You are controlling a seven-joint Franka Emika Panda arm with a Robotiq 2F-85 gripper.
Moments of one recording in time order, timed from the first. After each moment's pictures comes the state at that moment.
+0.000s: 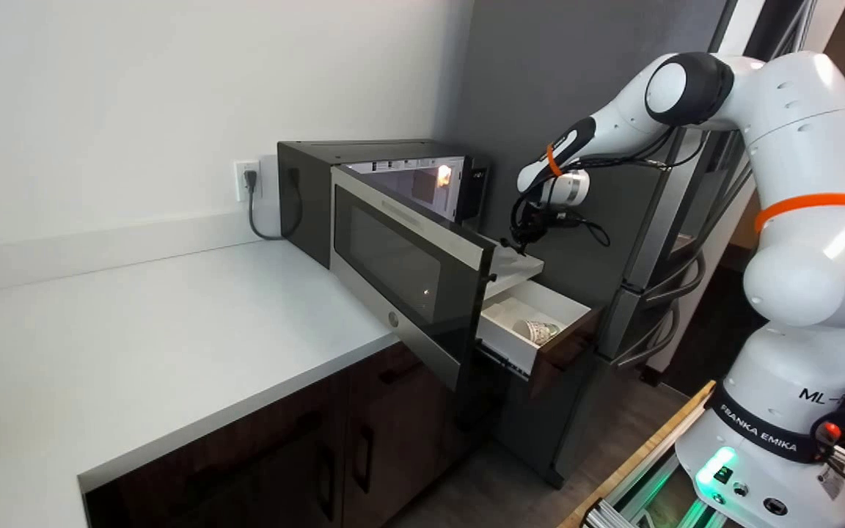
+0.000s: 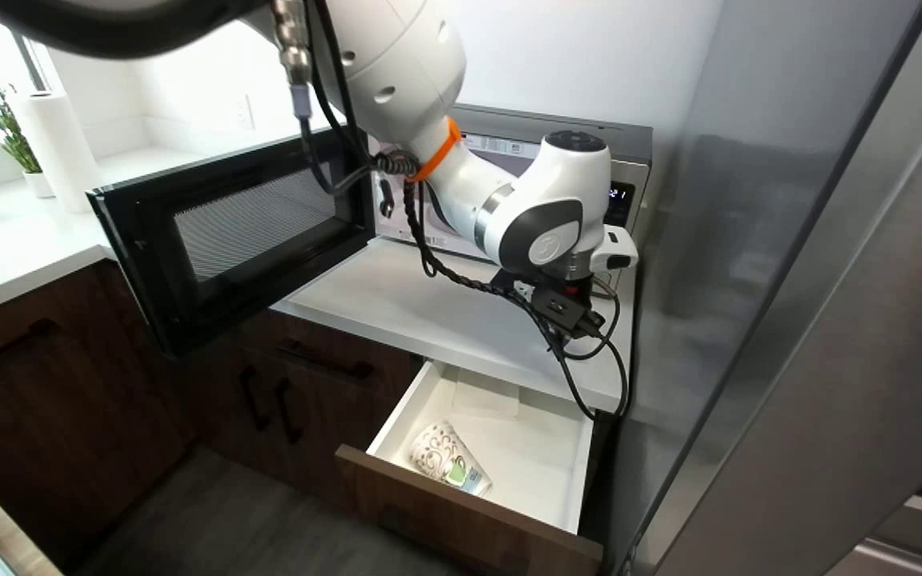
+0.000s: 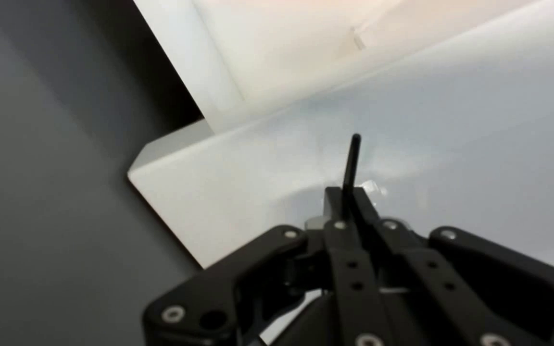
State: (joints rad) arm -0.34 0.65 -0.06 -1.75 0.10 2.64 -0.20
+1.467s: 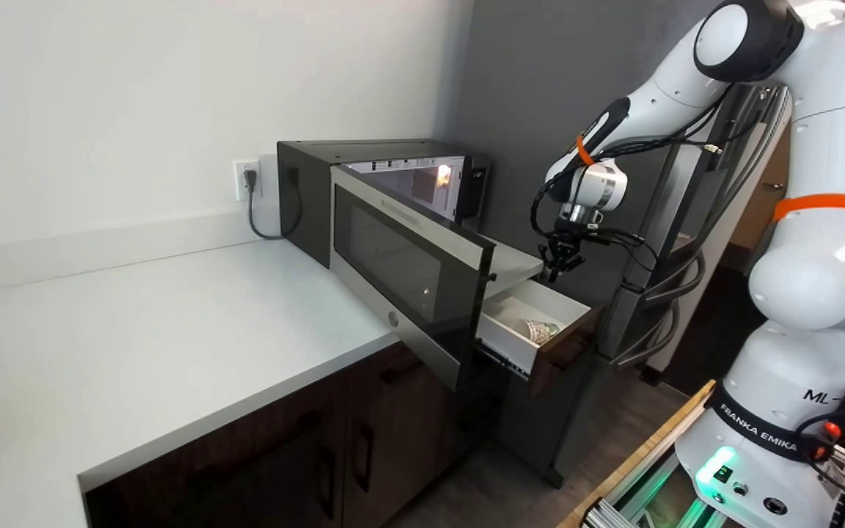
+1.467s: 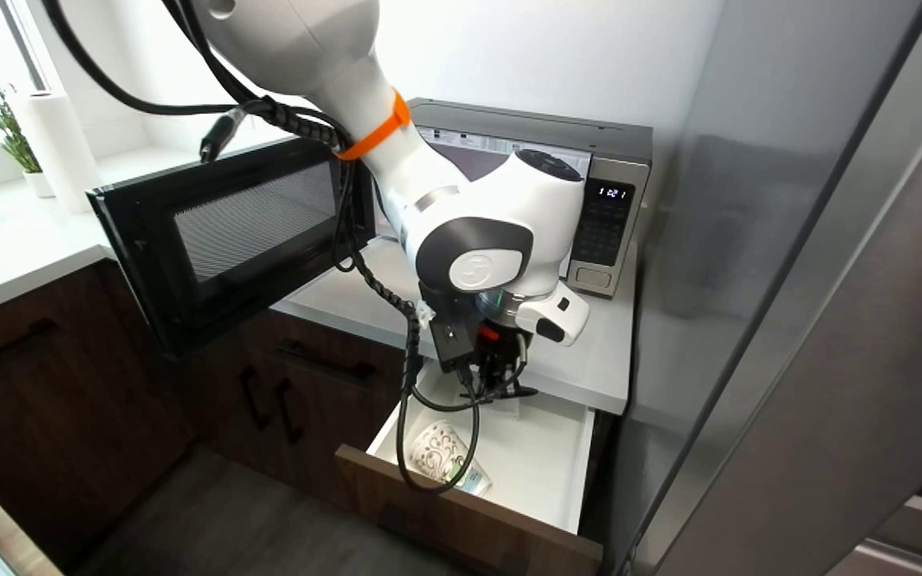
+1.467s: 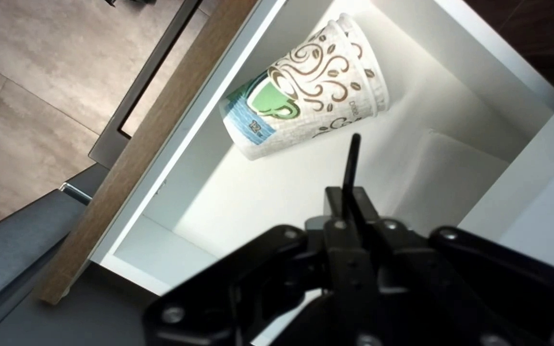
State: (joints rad) arm -0.26 0.38 -0.17 -2.18 0.27 2.51 0.14
